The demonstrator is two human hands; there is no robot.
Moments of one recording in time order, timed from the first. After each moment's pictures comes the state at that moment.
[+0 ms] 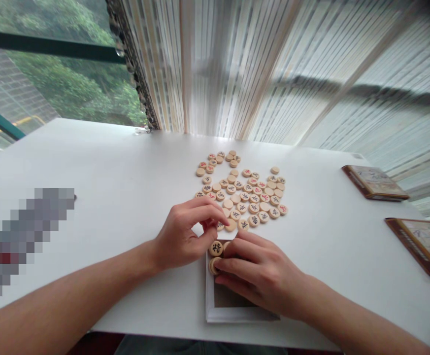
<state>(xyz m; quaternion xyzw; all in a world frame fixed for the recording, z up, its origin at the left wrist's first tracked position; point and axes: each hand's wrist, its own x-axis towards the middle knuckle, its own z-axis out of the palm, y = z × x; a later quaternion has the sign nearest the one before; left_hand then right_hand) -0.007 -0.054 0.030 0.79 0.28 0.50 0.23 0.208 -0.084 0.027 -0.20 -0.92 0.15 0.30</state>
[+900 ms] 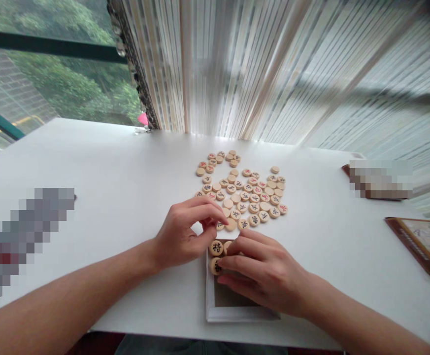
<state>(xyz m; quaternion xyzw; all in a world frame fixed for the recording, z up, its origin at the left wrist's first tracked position) -0.009 -0.054 0.029 0.79 0.29 0.50 0.23 0.211 -0.082 0.030 -0.19 -0.92 0.16 0.31</state>
